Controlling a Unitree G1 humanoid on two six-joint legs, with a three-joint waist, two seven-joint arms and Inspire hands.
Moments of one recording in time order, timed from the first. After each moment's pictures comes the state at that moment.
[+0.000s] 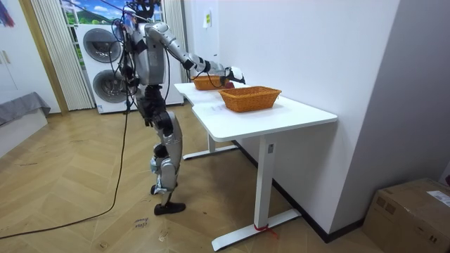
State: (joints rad) left arm 0.29 0.32 -0.13 0.77 0.42 0.11 -0.05; right arm -0.55 -0.55 0.31 0.66 0.08 0.00 0.00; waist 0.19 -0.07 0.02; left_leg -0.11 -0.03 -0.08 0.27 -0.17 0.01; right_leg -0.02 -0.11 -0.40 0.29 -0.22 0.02
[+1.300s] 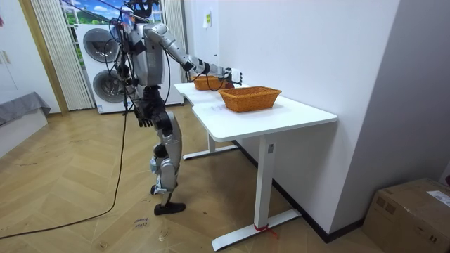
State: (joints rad) left arm 0.34 0.31 -0.16 0.84 0.40 0.08 -0.01; right arm -0.54 -0.54 0.31 0.73 0.43 -0.04 0.05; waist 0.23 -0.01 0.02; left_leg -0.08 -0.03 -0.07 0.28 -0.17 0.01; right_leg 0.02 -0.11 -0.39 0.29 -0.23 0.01
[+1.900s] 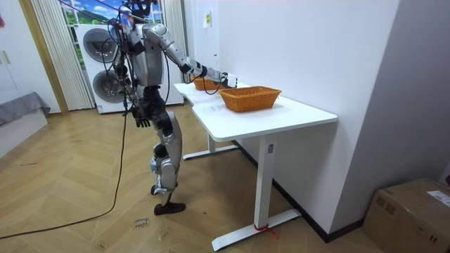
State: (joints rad) left arm 0.37 0.31 -0.17 0.84 0.39 0.09 -0.01; right arm -0.49 -0.50 0.33 0.74 0.42 -0.04 0.07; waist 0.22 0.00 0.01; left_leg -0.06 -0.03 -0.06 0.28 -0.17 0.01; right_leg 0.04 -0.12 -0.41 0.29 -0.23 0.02
